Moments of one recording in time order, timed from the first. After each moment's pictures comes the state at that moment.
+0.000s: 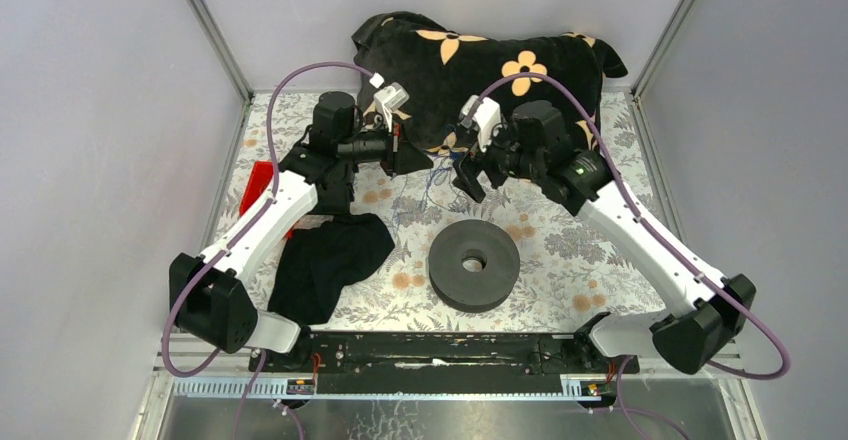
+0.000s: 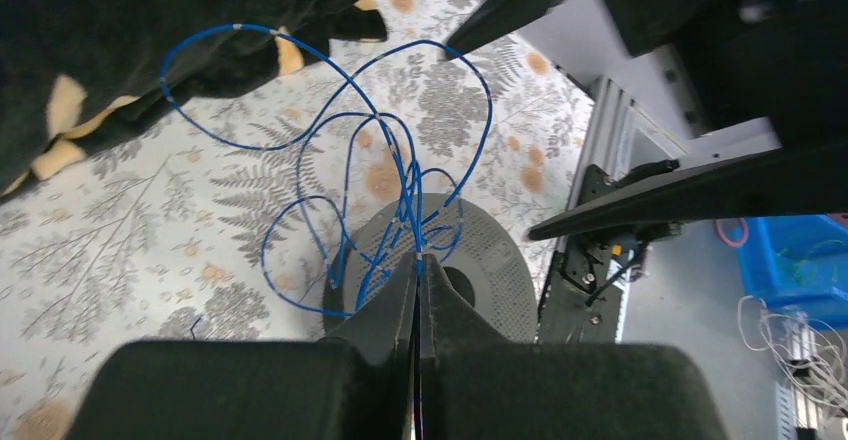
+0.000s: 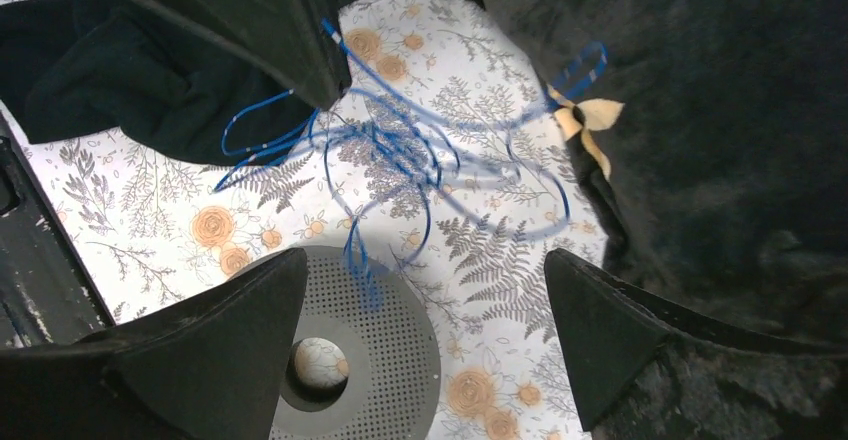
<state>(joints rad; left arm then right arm) -0.39 1.41 1.25 -0.20 0.83 -0.21 0.61 1.29 1.36 -0.58 -0.27 -0.27</state>
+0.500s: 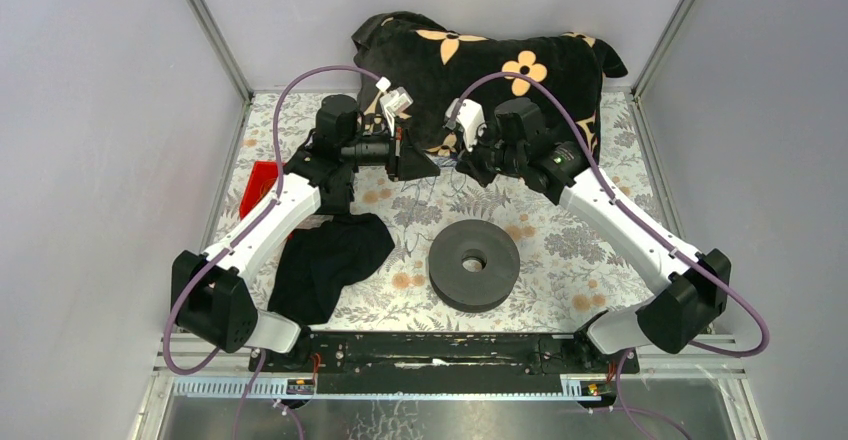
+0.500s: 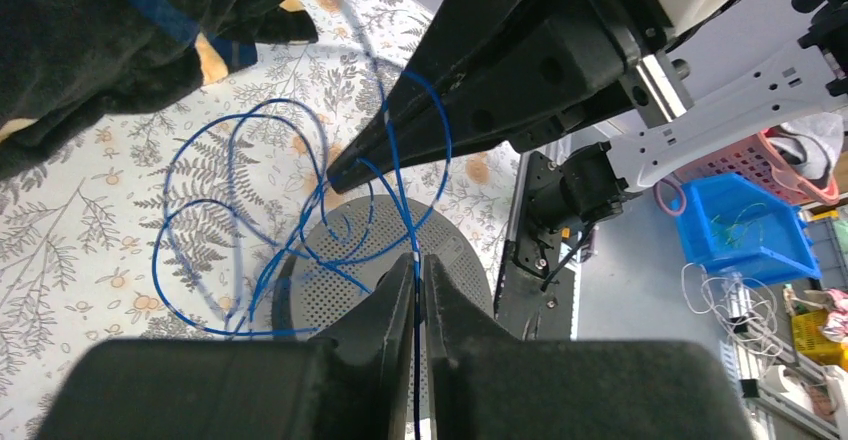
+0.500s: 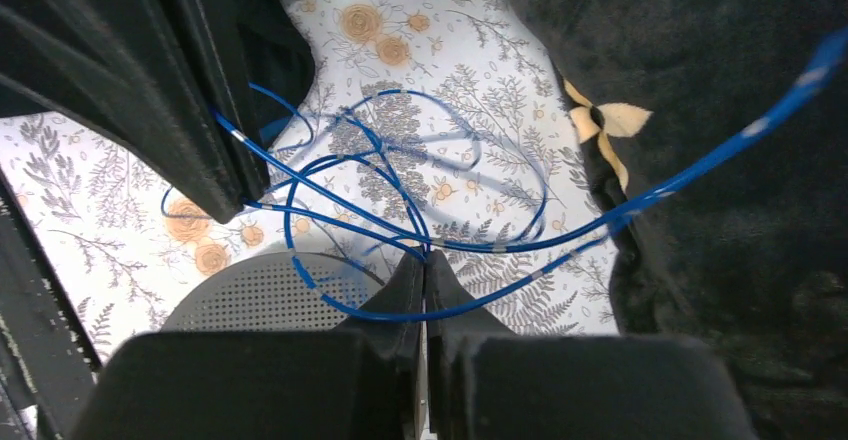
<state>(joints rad) -0.41 1.41 1.20 -0.07 0.96 -0.29 0.61 1.43 1.37 -0.54 -0.32 -0.31</state>
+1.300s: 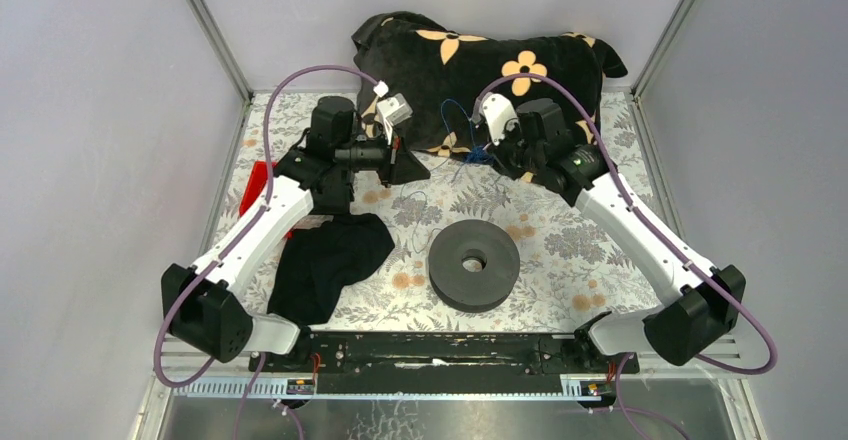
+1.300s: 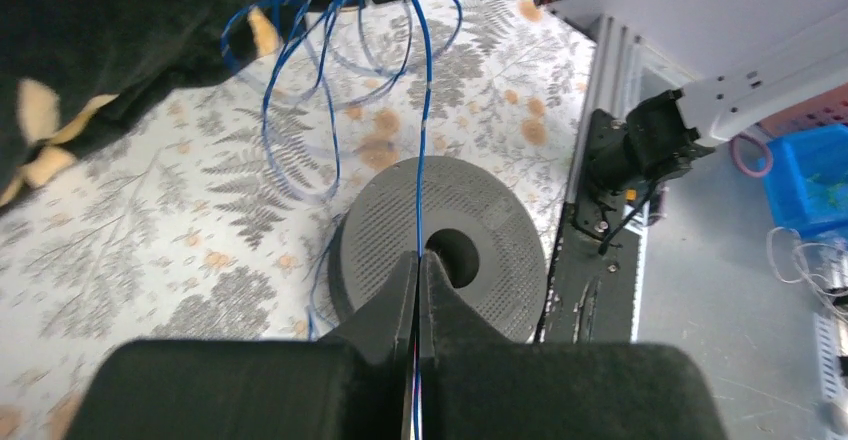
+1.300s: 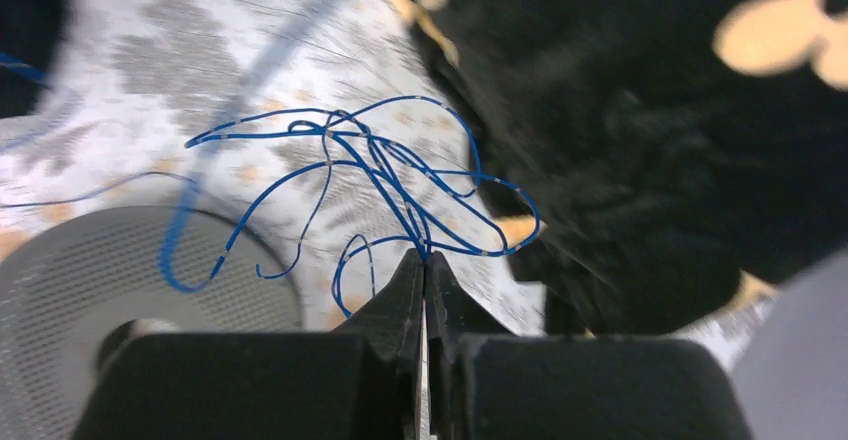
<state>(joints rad) -0.41 1.37 1.22 -0.27 0.91 -0.07 0.54 1.35 1.32 -0.60 -0.06 -0.37</state>
